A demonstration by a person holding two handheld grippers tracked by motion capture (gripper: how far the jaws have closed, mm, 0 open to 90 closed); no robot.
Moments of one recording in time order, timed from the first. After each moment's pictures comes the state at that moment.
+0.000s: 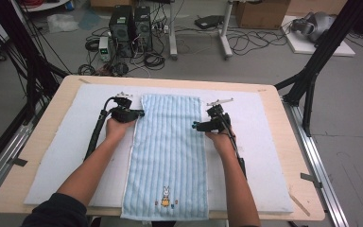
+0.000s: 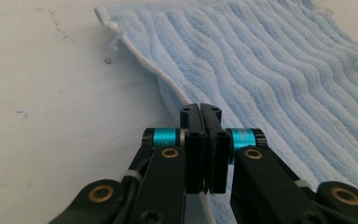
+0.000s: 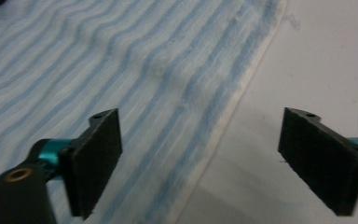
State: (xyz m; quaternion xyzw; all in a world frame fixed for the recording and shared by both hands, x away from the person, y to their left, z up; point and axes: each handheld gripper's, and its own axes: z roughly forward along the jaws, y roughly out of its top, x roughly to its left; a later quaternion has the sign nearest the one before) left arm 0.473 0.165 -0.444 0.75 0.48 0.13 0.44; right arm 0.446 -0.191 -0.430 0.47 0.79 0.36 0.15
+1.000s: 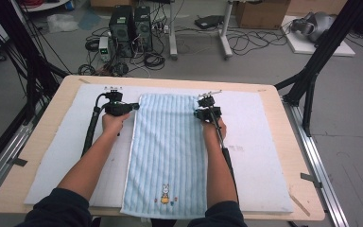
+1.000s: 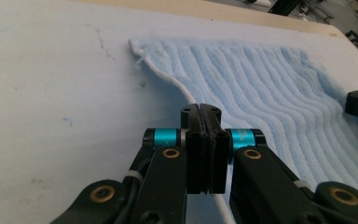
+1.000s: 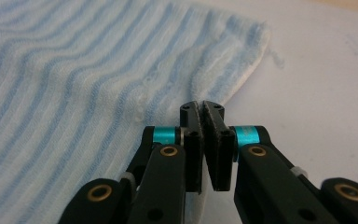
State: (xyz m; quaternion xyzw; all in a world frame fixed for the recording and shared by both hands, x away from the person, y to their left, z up) left arm 0.487 0.187 -0.430 0.68 0.54 0.10 0.48; right arm 0.480 -0.164 -0.429 0.51 0.77 0.33 0.19
